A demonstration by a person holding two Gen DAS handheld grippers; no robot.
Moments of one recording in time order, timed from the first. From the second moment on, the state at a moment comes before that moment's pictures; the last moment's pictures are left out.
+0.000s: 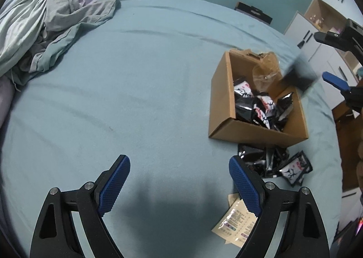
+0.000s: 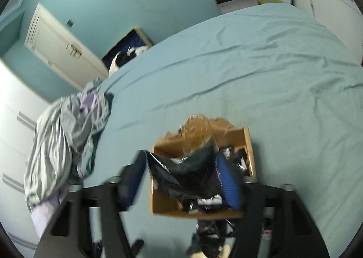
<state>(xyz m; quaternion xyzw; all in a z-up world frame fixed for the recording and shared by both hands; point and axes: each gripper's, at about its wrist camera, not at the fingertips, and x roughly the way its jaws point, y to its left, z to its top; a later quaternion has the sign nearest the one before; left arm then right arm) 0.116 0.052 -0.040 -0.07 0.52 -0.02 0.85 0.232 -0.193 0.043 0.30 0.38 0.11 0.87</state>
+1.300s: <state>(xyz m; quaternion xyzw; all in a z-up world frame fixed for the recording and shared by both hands) 0.095 -0.011 -0.054 0.07 0.51 -0.07 0.86 0.118 -0.207 -0.060 0.16 0.50 0.04 0.85</state>
